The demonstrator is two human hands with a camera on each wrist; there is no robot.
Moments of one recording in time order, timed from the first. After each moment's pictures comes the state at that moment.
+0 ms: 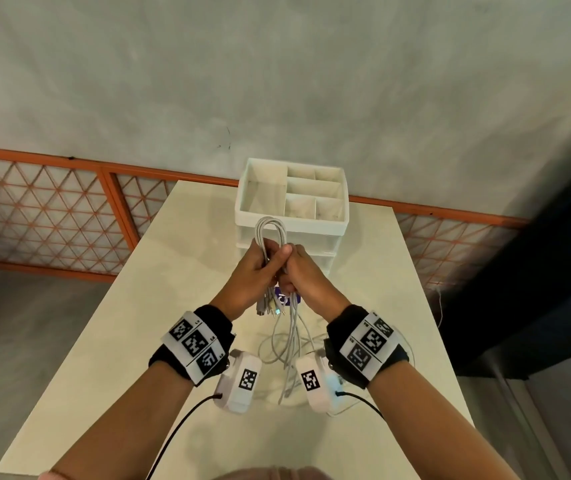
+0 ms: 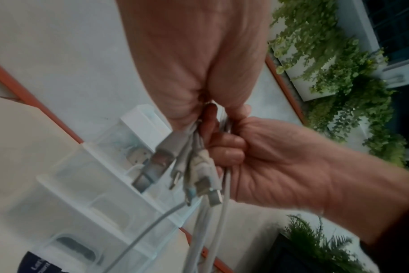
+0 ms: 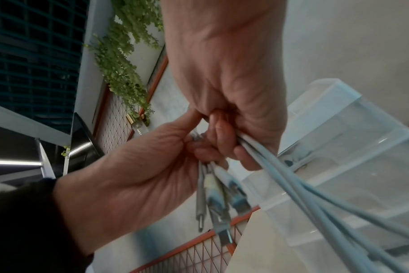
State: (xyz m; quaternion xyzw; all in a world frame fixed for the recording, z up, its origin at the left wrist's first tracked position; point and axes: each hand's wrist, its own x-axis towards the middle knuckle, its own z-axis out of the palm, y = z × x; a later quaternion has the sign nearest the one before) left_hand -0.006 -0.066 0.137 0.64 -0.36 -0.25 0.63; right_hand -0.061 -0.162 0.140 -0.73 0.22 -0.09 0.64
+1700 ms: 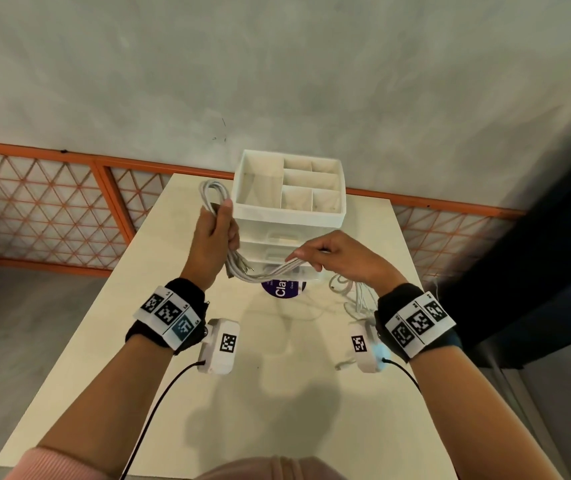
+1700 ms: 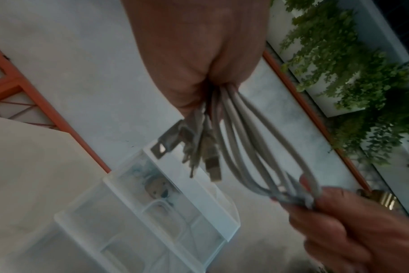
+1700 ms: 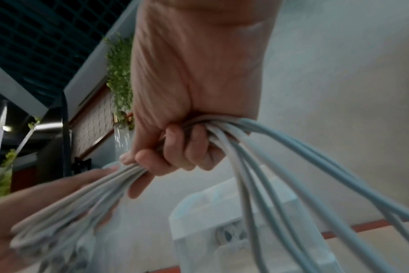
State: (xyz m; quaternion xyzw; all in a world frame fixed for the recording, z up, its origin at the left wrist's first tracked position) left_hand 0.039 -0.053 0.151 0.60 -0.29 -0.13 0.73; right_hand -0.109 -0.214 0.182 -0.88 0.11 -0.02 0.46
